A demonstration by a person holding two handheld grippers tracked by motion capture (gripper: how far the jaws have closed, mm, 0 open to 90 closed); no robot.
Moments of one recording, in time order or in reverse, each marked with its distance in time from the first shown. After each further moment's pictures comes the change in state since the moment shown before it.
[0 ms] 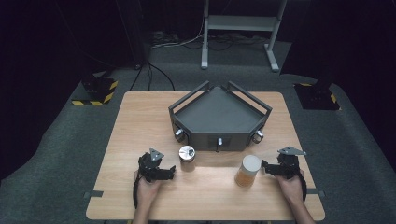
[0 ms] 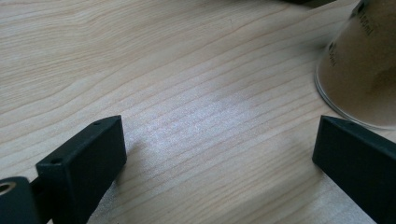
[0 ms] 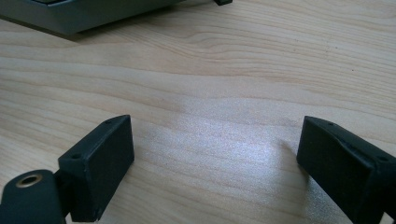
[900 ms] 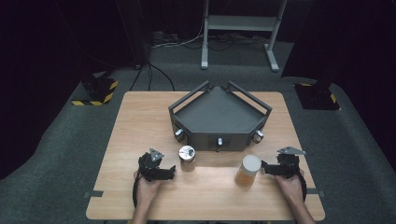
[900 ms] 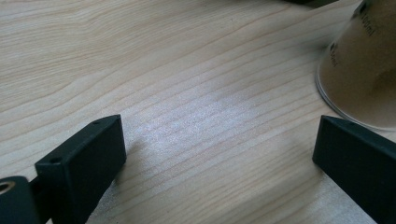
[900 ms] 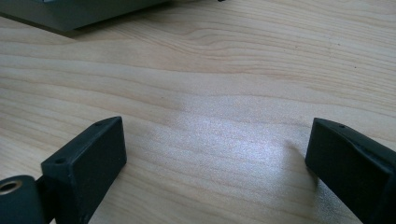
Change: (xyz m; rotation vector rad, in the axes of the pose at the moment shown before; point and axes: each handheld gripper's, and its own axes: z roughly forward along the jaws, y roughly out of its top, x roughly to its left) left arm -0.001 0.001 0.000 0.004 0.005 -0.006; right arm 0.000 0.003 0.001 0.014 -0.001 0.000
